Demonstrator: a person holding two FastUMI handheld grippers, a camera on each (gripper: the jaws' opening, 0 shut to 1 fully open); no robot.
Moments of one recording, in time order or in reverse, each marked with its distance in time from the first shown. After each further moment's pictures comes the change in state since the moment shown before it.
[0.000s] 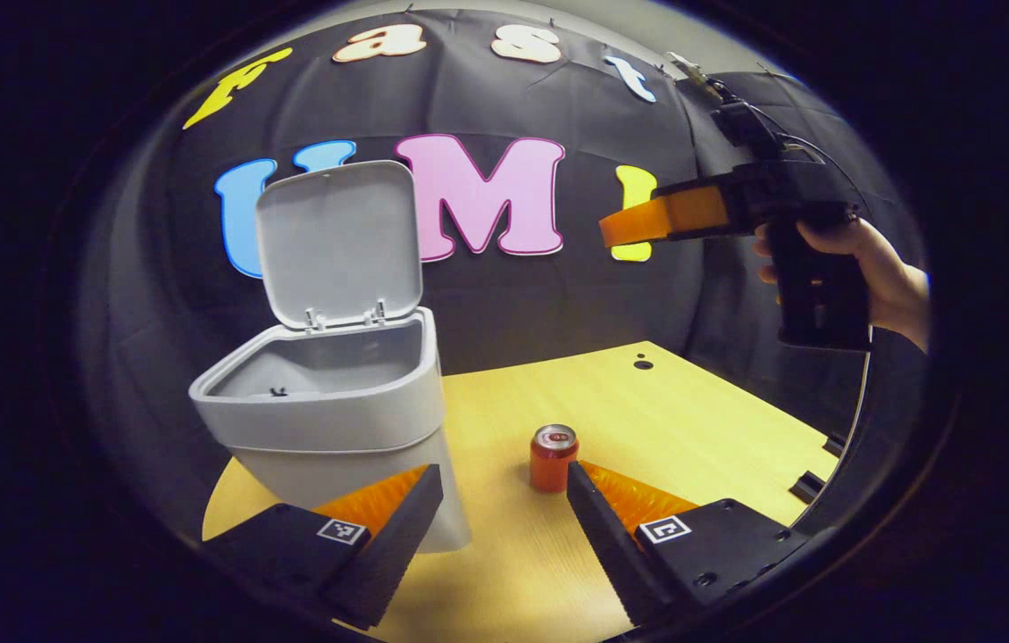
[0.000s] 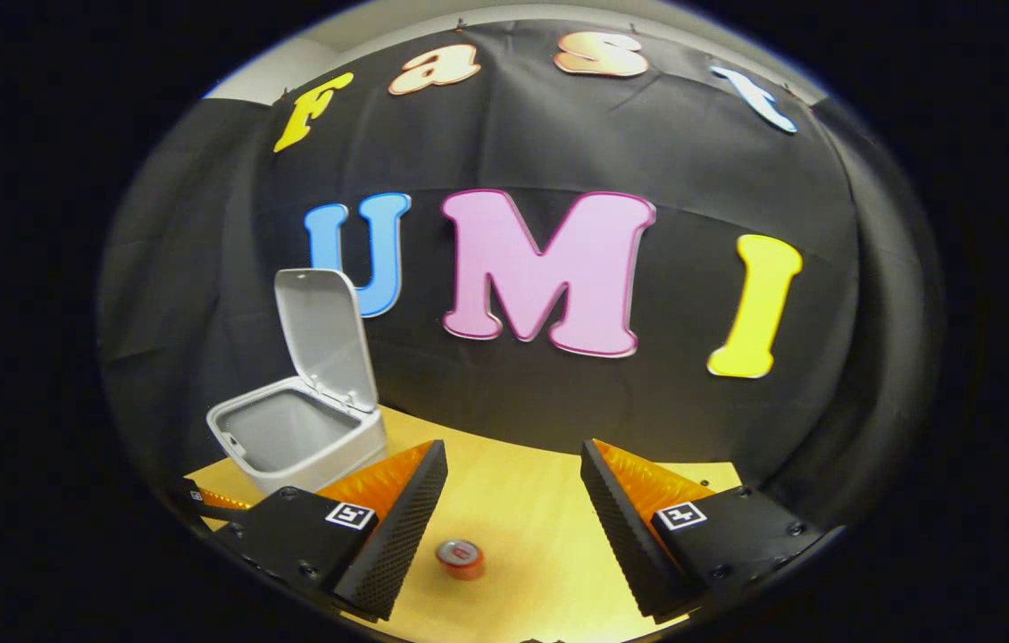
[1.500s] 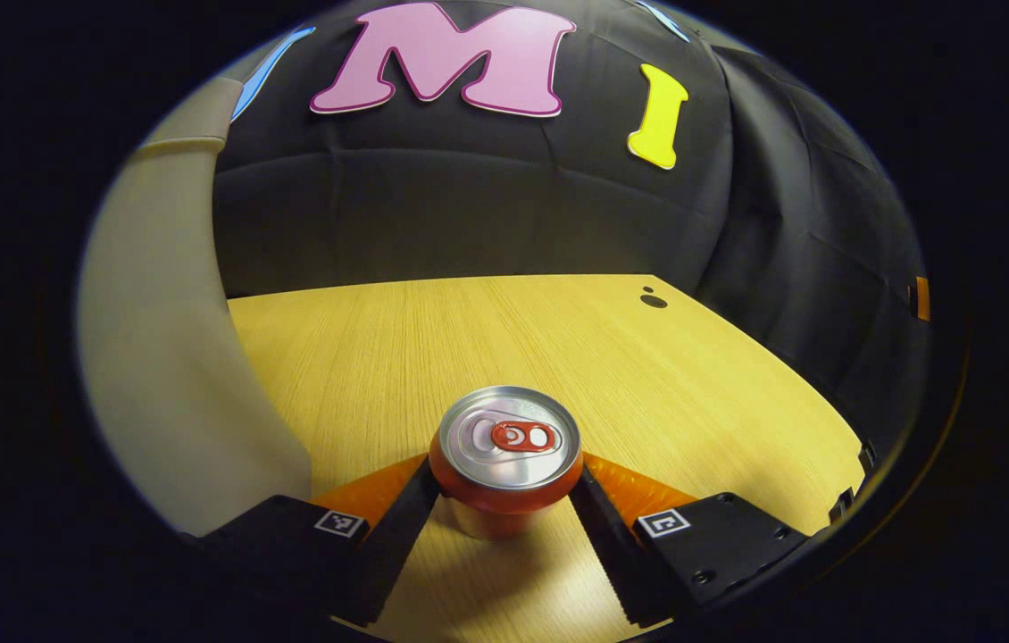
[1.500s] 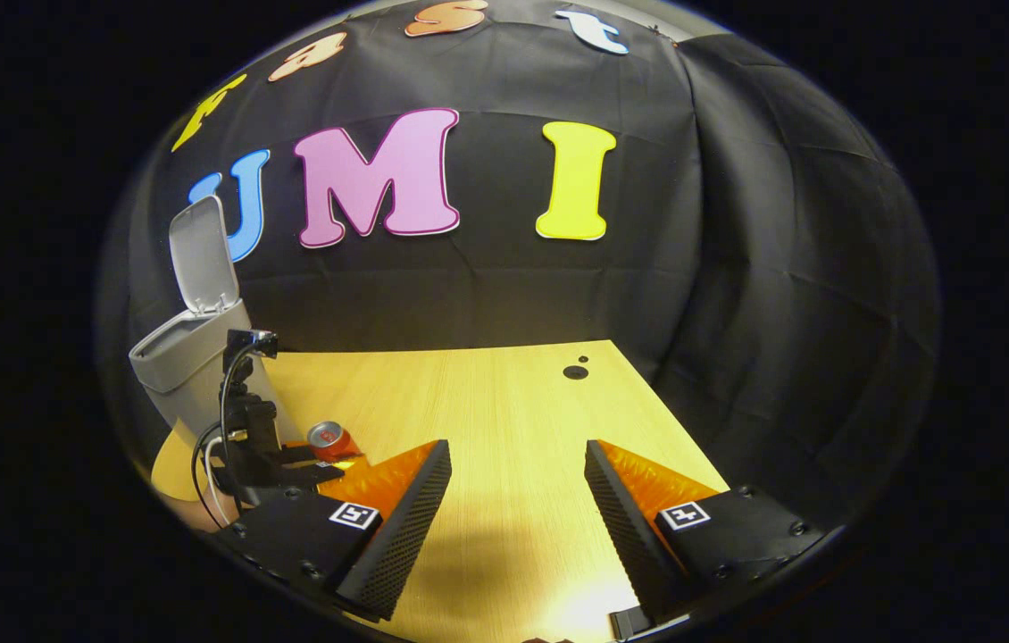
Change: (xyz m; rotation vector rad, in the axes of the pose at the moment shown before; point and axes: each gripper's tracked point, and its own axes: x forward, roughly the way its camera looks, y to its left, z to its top) left arm 0.226 -0.051 -0.109 -0.113 0.214 -0.069; right arm -0.094 -0.113 -0.164 0.158 0.220 -0.320
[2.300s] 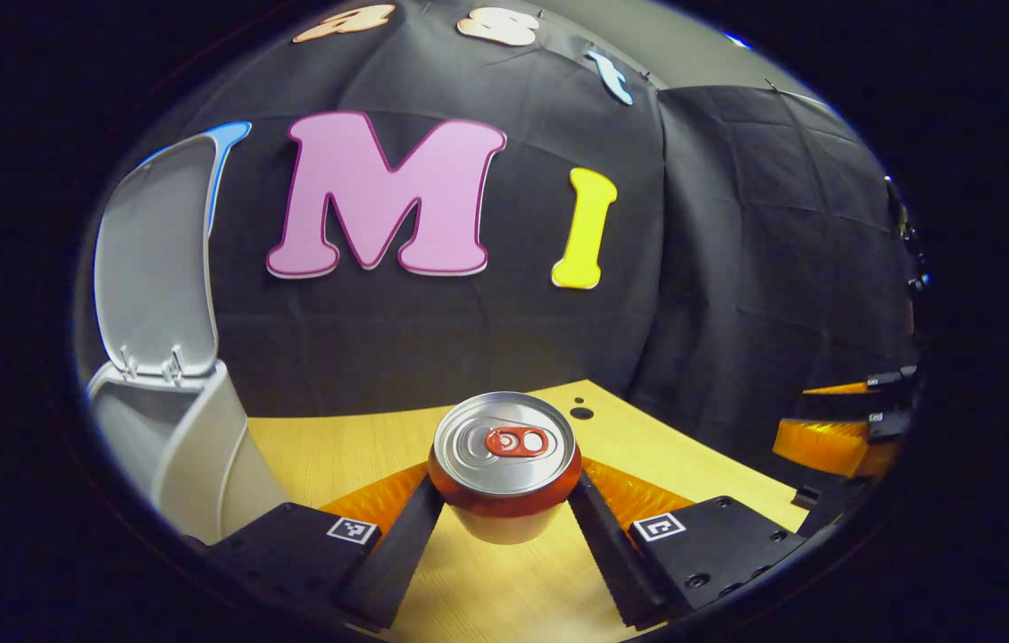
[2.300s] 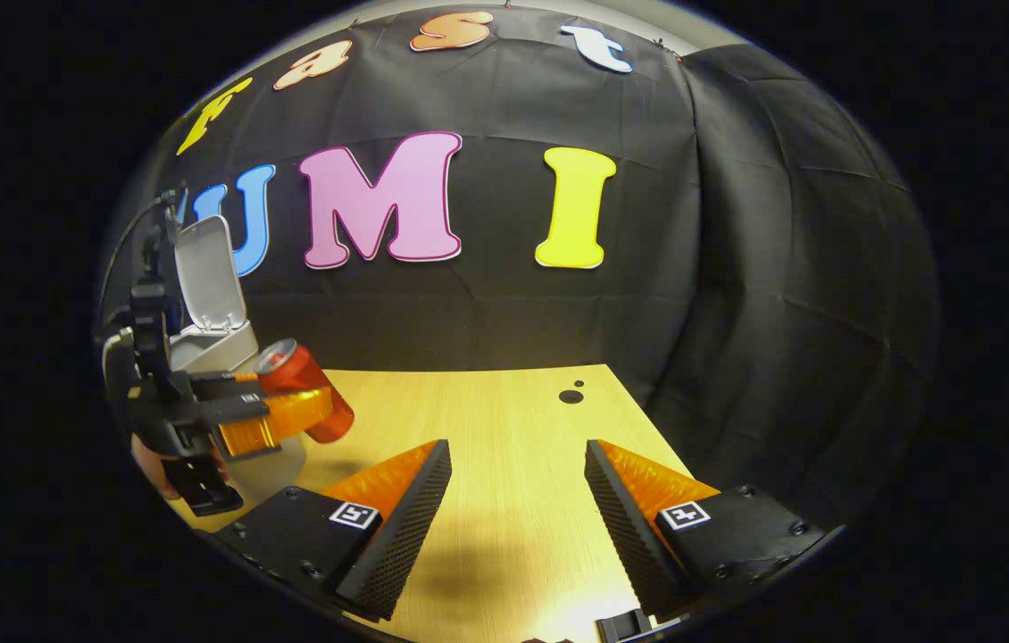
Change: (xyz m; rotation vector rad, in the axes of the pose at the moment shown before) left arm -0.129 -0.060 0.186 0.078 -0.351 -0.144; right arm -0.025 -0.003 0.043 -0.005 -0.086 -0.006
